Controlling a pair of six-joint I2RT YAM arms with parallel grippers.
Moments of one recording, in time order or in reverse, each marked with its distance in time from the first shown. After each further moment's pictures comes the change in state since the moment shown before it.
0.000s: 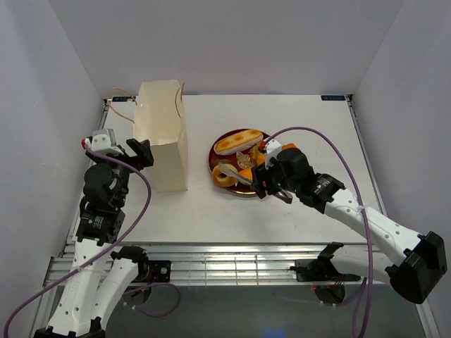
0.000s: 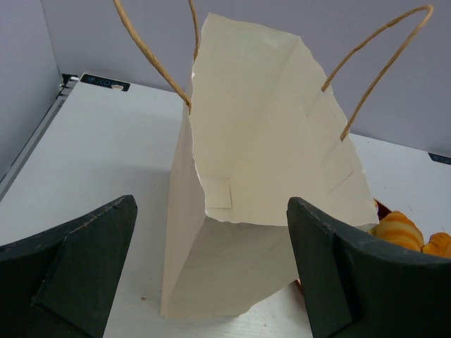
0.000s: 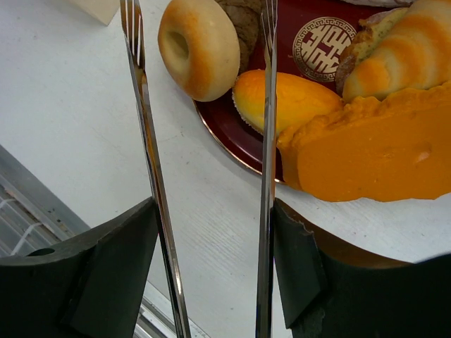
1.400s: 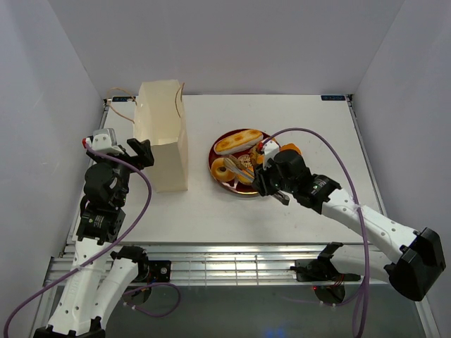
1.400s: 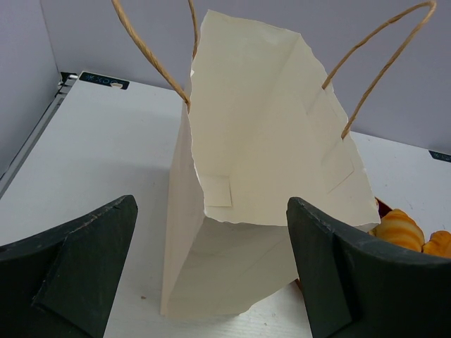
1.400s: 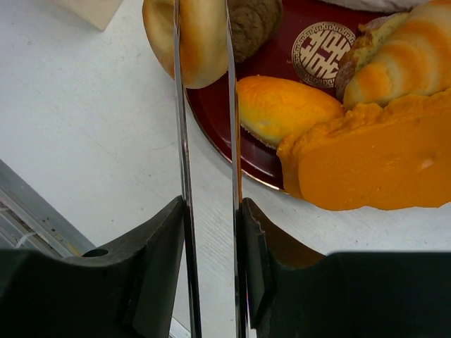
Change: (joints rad) left arm 0.000 0.008 0.000 0.000 0.003 0.000; right arm 0.019 0.034 -0.035 0.058 0.032 0.005
